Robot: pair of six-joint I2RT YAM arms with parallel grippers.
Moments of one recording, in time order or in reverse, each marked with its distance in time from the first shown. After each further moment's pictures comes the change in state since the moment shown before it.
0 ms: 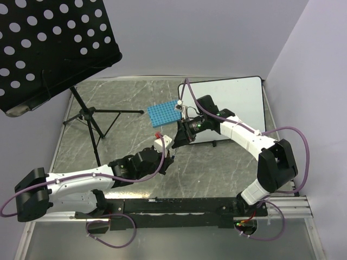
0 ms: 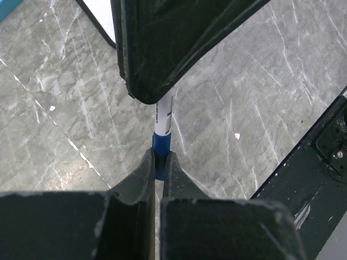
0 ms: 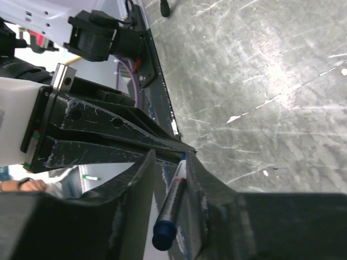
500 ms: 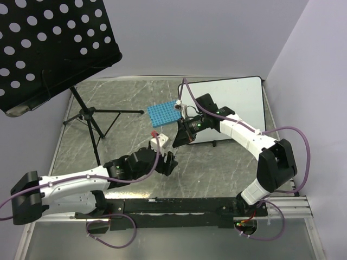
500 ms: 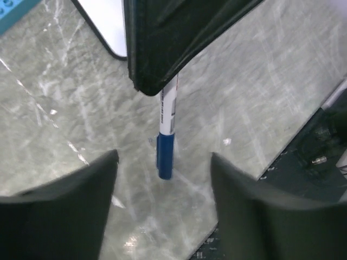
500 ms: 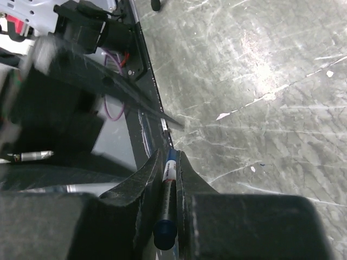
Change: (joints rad) left arm -0.005 -0.048 0.000 -0.017 -0.007 -0.018; right arm 0.005 0.011 0.047 -0.079 0.047 -0.100
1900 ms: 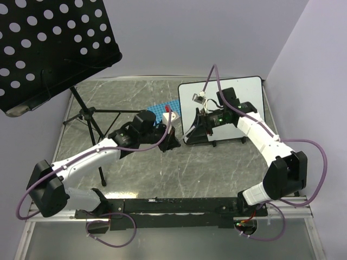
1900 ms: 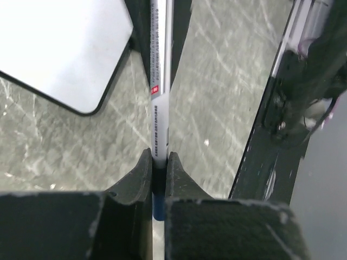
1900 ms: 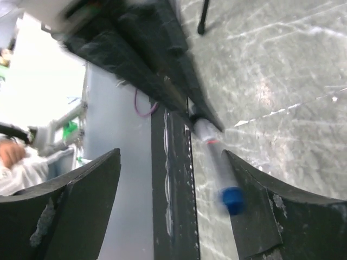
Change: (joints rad) left arm 0.326 0.230 0.370 -0.174 0.683 0.288; right arm -0.210 -0.119 0.016 -0.184 -0.307 -0.260
